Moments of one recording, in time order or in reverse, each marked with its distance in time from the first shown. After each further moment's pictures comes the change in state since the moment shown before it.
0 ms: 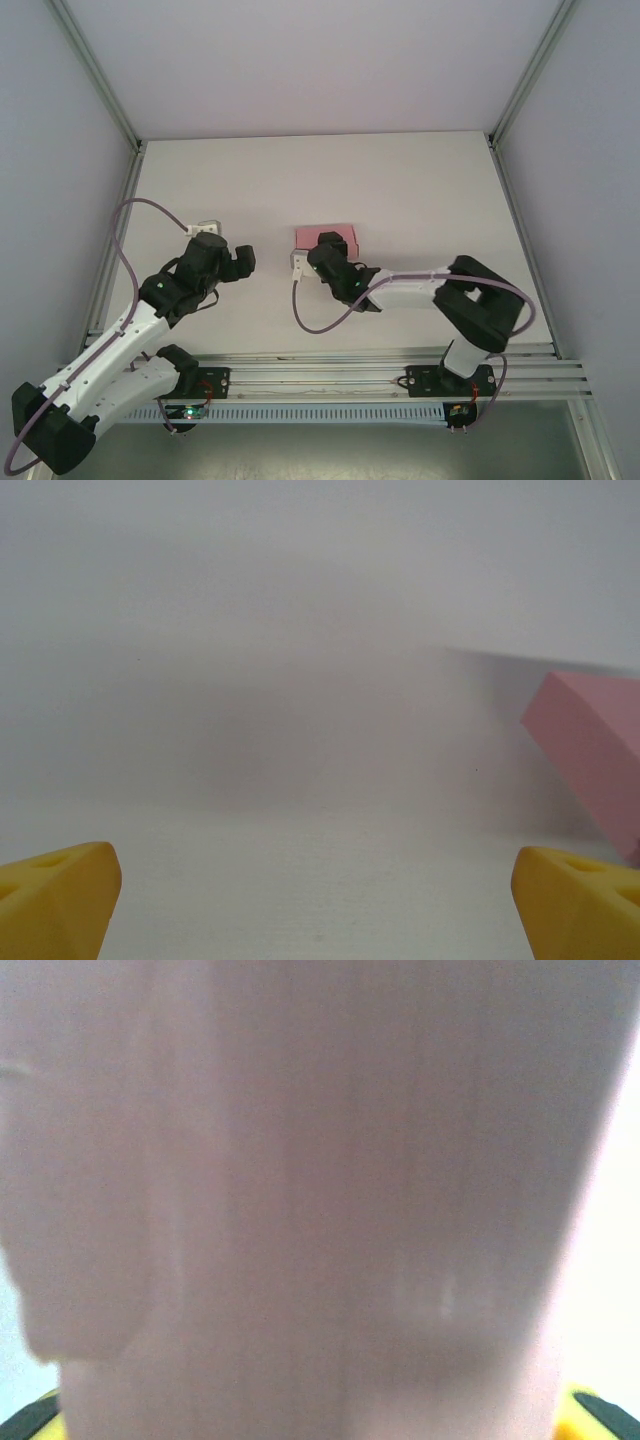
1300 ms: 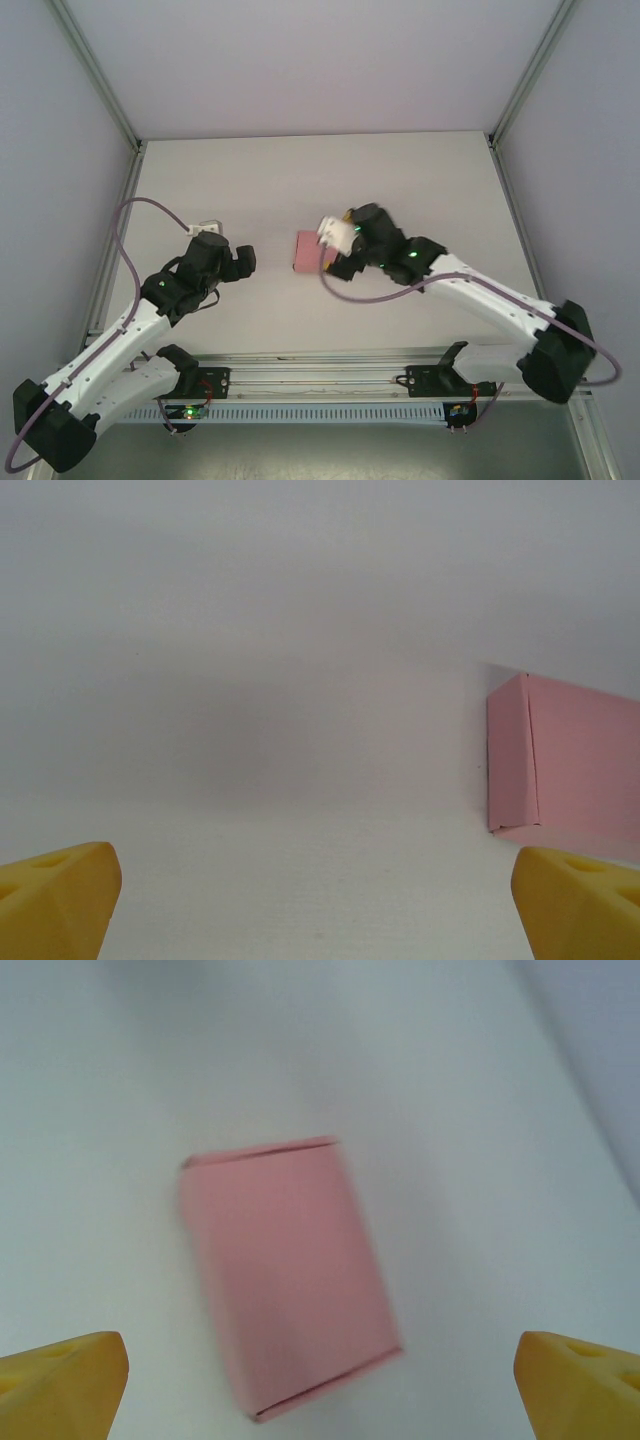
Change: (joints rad) left arm 0.000 0.020 0.004 0.000 0.002 -0.002; right arm -0.216 -0.470 0.189 -0.686 -0.608 0.631
